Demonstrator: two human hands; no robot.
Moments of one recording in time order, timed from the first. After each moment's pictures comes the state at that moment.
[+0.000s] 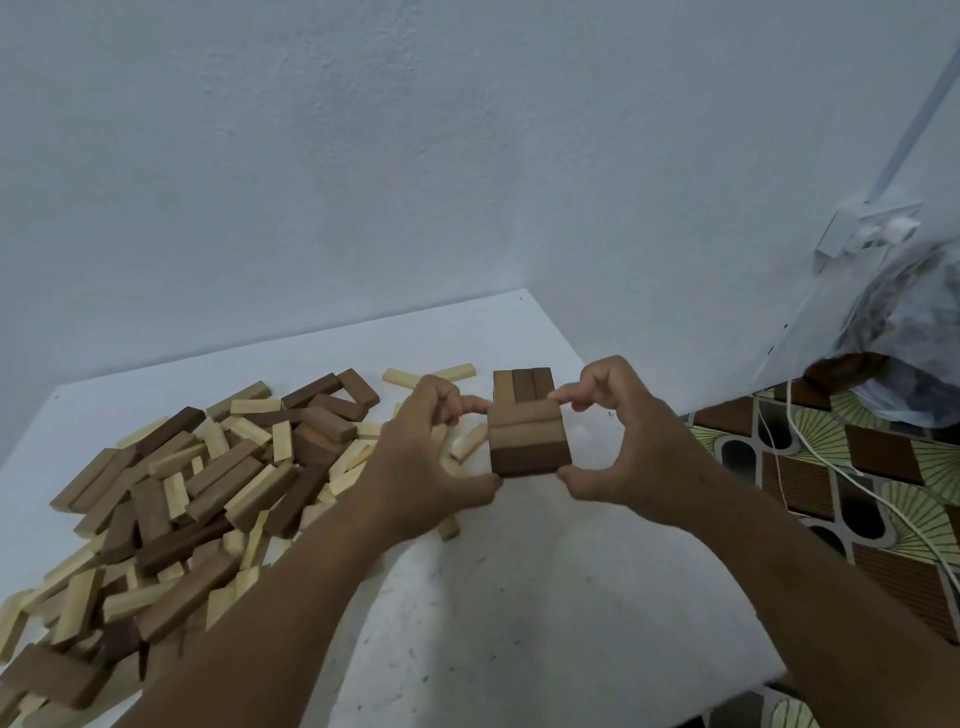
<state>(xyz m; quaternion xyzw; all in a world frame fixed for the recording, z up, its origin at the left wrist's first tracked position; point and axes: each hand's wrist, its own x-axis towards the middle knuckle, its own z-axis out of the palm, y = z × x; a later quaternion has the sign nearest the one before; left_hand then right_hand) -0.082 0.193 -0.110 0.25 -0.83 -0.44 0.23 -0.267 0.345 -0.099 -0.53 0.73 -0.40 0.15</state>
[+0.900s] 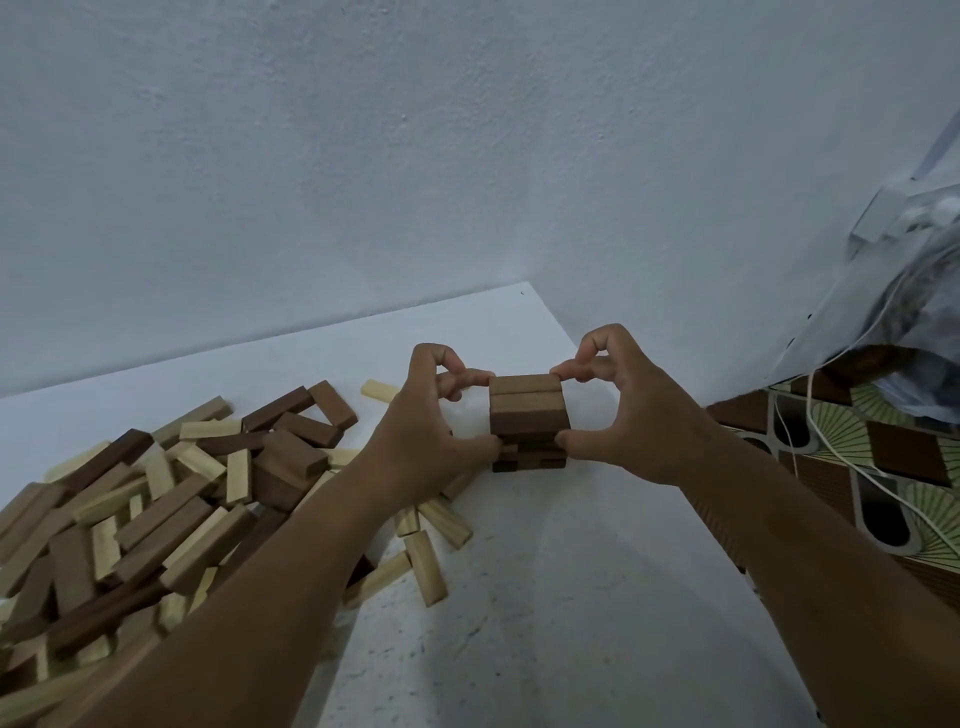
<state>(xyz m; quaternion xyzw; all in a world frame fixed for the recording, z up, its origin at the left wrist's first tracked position) -0.144 0.141 -0.123 0.25 -0.82 -0.47 0.20 -0.327 0.285 -0.116 -0.52 0.75 -0.37 0.17</state>
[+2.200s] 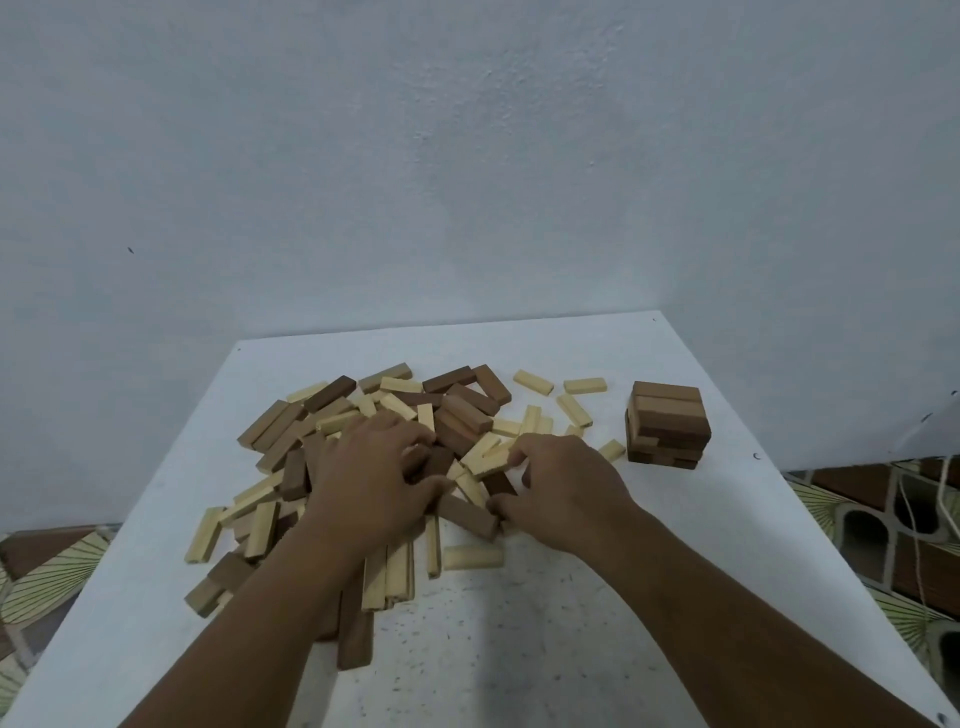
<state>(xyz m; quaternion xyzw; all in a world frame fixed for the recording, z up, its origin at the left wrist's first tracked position) 0.052 0.127 -0.123 0.44 -0.88 -0.11 0.16 -0.131 0.229 -0.113 -0.57 0.79 -0.17 0.16</state>
